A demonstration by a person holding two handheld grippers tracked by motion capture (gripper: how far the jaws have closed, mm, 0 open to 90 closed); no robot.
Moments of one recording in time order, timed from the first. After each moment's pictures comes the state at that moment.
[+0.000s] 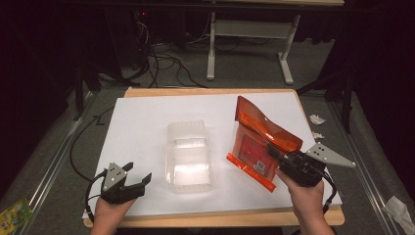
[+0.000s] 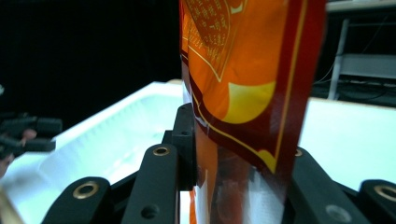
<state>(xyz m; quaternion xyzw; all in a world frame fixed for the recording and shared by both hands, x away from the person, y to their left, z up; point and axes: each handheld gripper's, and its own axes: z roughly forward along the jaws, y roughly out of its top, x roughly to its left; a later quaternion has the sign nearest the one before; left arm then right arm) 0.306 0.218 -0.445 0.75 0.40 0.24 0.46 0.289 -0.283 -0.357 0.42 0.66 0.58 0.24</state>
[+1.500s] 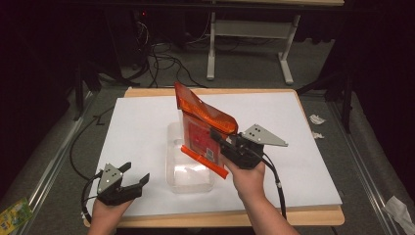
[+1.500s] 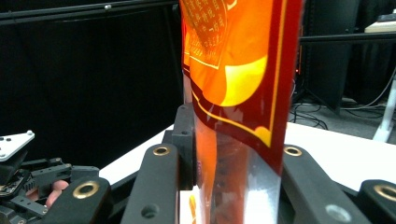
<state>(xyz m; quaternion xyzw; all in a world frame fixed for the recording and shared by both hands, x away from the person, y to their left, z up) 0.303 0.225 -0.441 0.74 0.40 0.25 0.47 0.332 -0.146 -0.335 0.37 0.66 0.62 0.22</state>
